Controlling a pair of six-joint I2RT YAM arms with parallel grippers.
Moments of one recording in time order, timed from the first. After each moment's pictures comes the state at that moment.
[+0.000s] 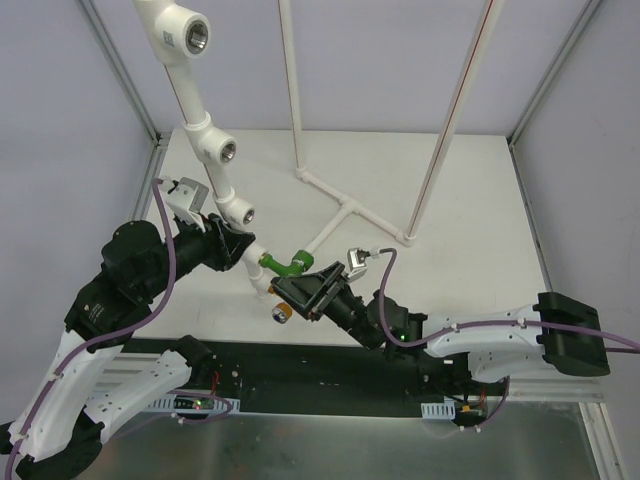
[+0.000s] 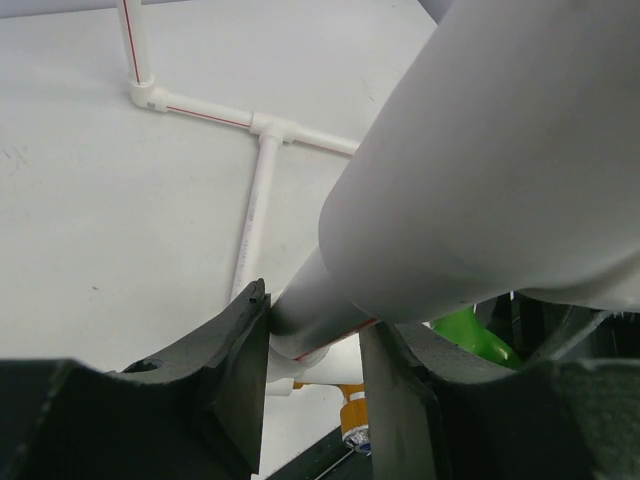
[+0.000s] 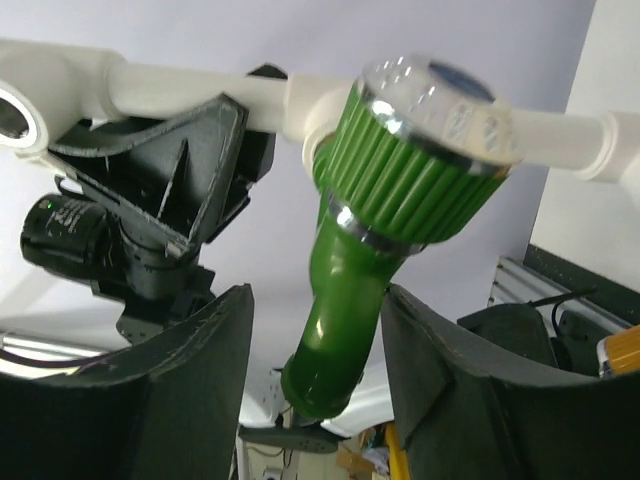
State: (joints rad) left arm -0.61 0.65 1.15 -0.73 0.08 -0.33; right arm 1.46 1.25 0.63 0.77 0.55 1.41
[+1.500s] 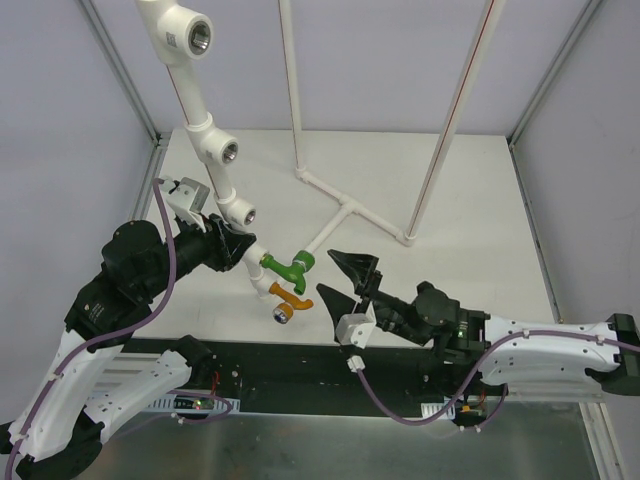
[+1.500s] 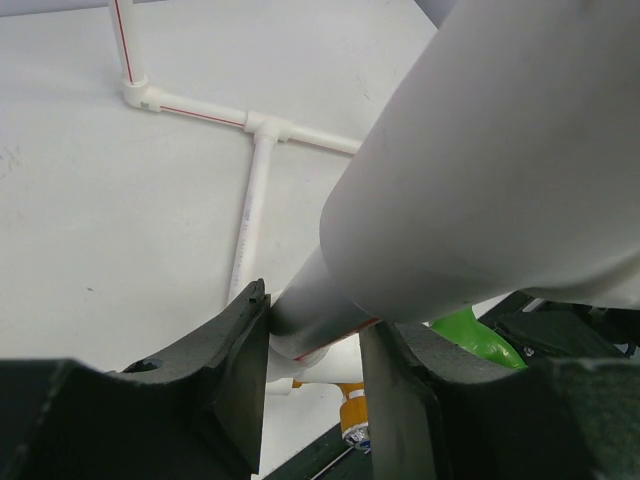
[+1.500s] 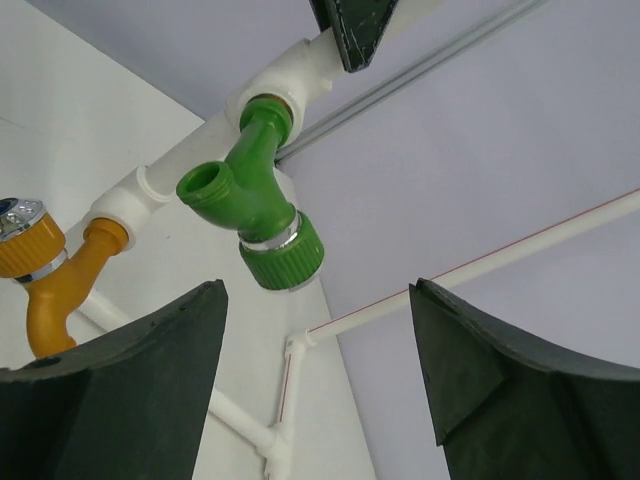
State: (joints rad) left arm -0.61 0.65 1.15 -0.73 0.09 -0.33; right arm 1.44 0.82 0.59 0.31 0.25 -0.98
